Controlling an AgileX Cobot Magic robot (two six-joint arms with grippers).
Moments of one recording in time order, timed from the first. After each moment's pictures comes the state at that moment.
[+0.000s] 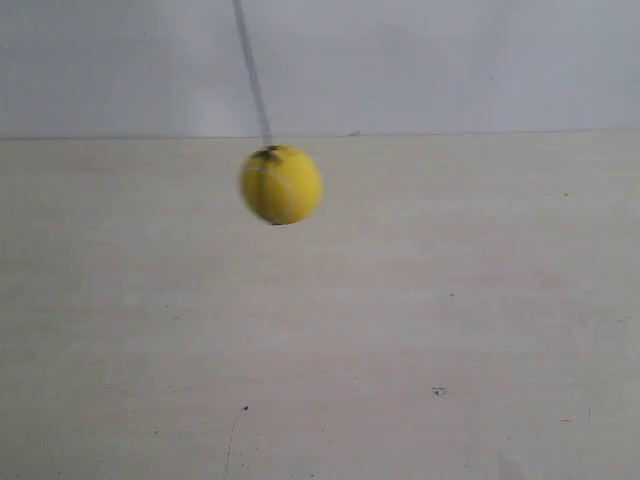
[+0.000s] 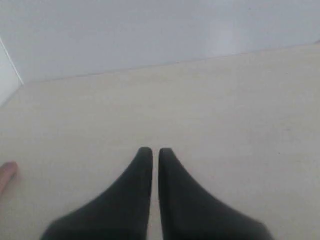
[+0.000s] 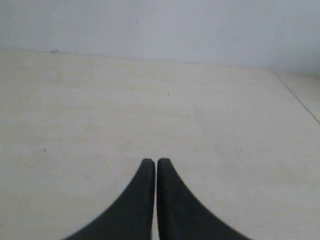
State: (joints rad) left arm 0.11 0.00 0.00 -0.06 0.29 0.25; right arm 0.01 0.01 0.00 -0.09 0.30 0.01
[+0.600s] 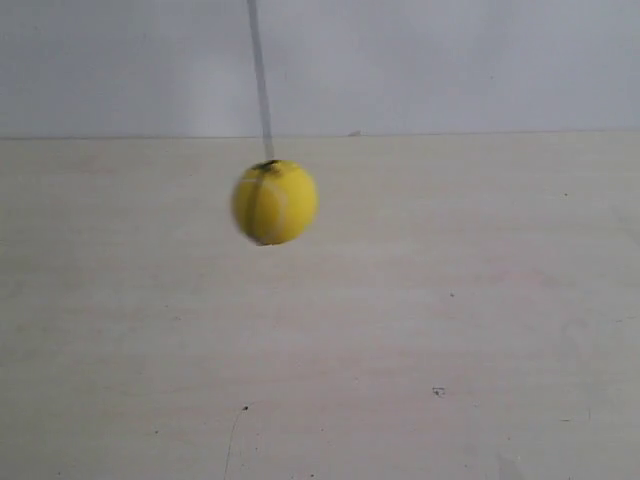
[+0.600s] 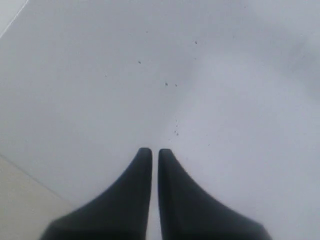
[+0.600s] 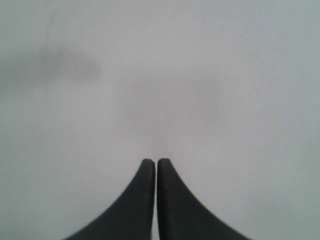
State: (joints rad) left arm 0.11 0.00 0.00 -0.27 -0.24 -0.38; right arm 0.01 0.00 0.00 -0.06 -0.53 0.14
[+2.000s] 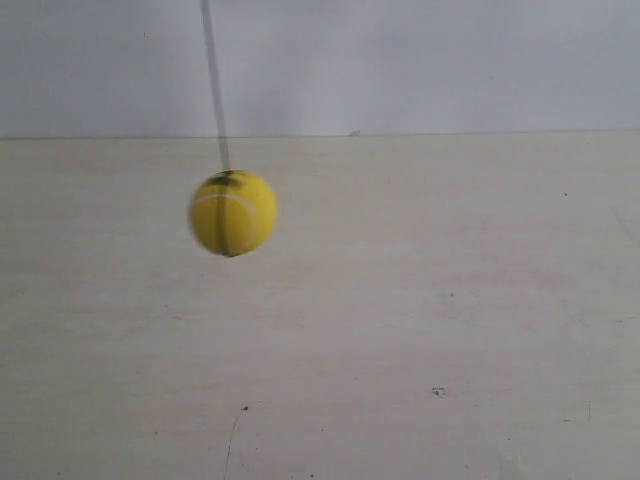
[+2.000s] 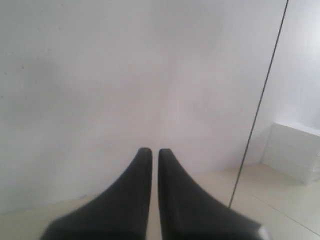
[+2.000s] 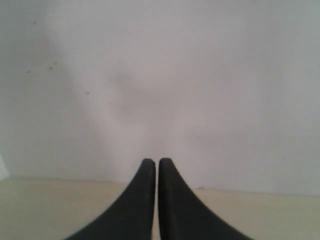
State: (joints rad) left arm 0.11 0.82 -0.43 1.06 -0.86 -1.21; right arm 0.01 0.64 -0.41 -0.98 -0.48 1.20
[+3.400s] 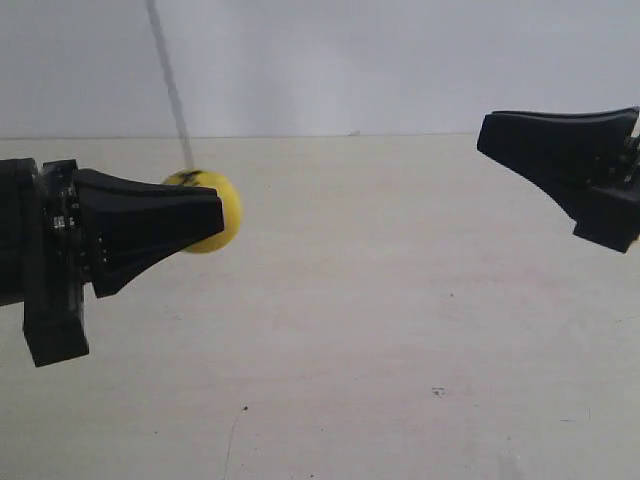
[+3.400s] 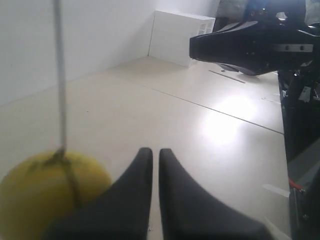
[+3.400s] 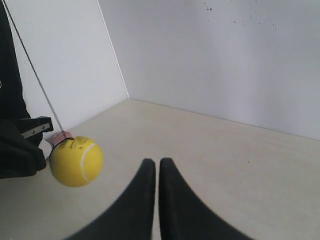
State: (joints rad) left arm -0.24 1.19 -0.44 1.19 -0.99 -0.97; right arm 0.10 0.99 -0.43 -1.17 -0.90 1.21
